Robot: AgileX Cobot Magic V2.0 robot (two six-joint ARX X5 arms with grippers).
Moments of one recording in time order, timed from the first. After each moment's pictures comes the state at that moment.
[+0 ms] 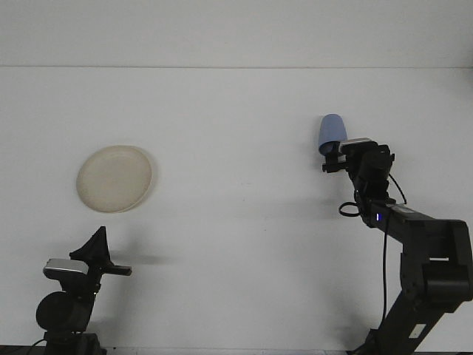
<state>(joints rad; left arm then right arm) 0.00 0.01 0.03 0.10 0.07 0.02 -0.03 1.88 0.93 0.64 -0.03 -0.16</state>
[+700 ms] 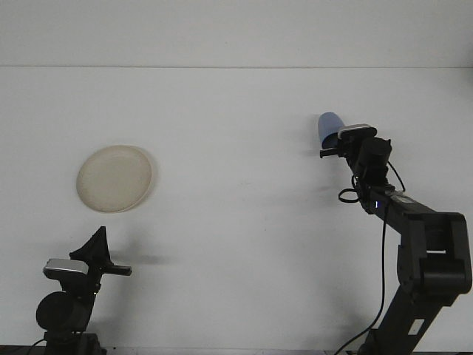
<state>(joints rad) 0.00 0.01 0.03 0.10 0.07 0.02 -0.03 1.88 1.05 0.58 -0.11 -0.10</state>
